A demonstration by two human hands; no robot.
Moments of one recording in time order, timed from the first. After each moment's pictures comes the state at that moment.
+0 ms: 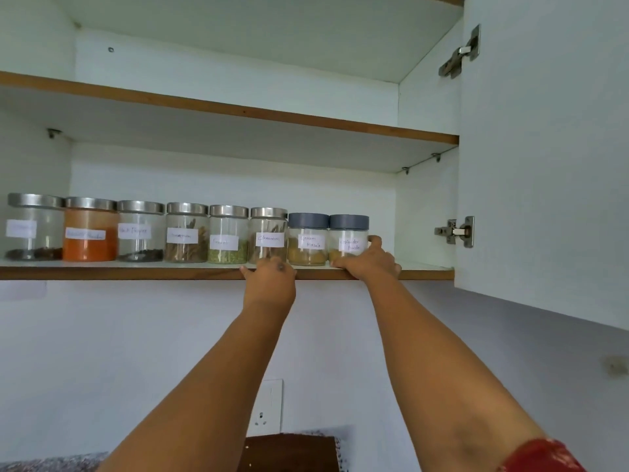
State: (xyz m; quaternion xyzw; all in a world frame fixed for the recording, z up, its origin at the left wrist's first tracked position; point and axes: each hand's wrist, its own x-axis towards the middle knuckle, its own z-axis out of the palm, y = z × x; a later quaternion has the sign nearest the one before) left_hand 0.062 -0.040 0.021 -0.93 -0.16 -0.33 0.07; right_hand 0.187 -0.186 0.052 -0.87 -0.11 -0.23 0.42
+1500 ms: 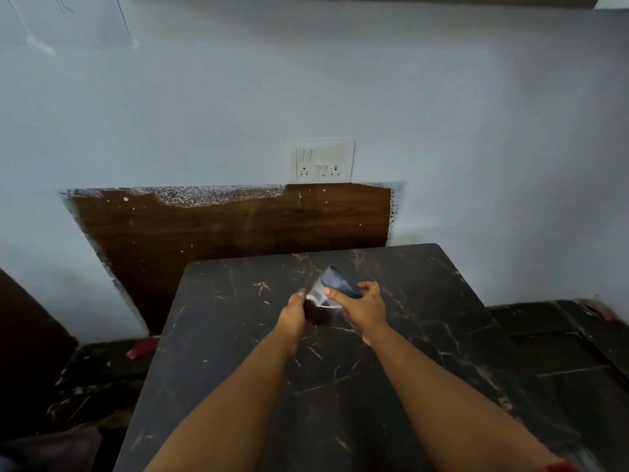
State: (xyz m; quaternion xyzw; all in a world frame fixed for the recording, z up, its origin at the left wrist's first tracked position) left_hand -0.202 0.005 -0.423 -0.57 -0.36 -0.01 -0.74; right_hand -0.136 -0.128 -0.413 -0.79 0.01 0.16 0.59
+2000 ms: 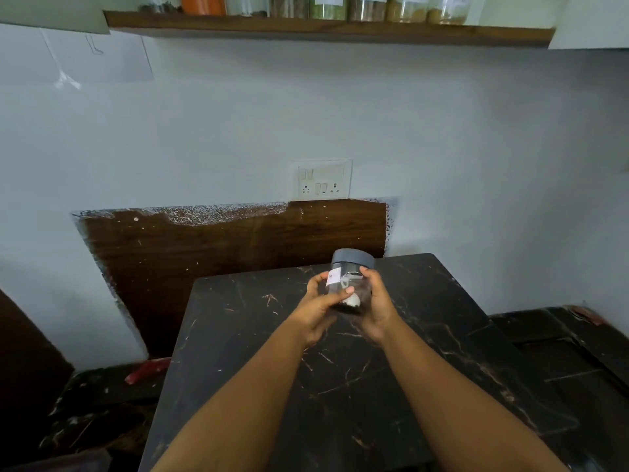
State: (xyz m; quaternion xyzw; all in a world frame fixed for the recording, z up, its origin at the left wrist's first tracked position) left_hand -0.234 0.002 -0.369 -0.51 -0.11 0.04 -0.85; right_hand -0.175 -0.125 -0.371 -0.49 0.00 0.28 0.83
